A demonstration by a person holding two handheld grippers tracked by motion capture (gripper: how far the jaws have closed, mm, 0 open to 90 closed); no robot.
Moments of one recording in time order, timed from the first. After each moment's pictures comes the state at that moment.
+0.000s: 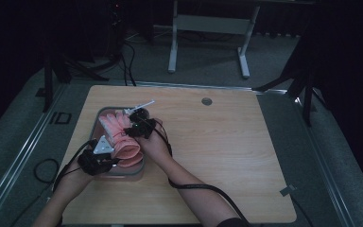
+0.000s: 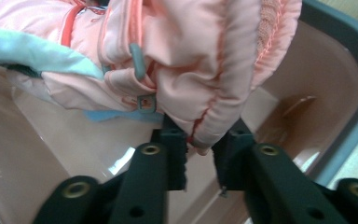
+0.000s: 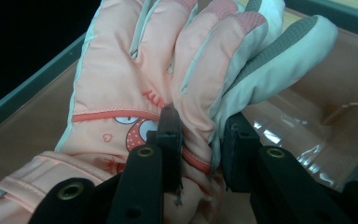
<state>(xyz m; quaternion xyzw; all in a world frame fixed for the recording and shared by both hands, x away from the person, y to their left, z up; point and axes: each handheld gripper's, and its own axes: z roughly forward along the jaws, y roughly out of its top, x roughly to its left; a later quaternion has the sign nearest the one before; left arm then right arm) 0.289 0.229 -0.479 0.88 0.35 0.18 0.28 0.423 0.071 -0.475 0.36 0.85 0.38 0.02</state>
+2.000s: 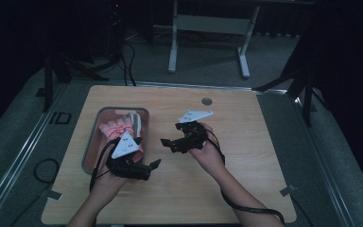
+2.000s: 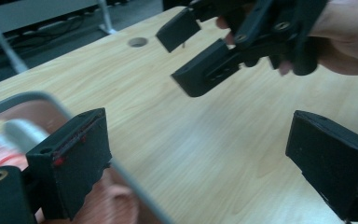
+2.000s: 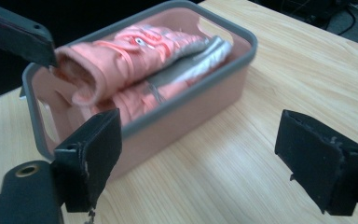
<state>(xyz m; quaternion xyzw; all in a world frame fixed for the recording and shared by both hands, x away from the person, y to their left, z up) 0.261 0.138 -0.424 0.80 0.32 0.19 0.47 0.368 -0.086 -0.434 0.27 0.84 0.46 0.08</state>
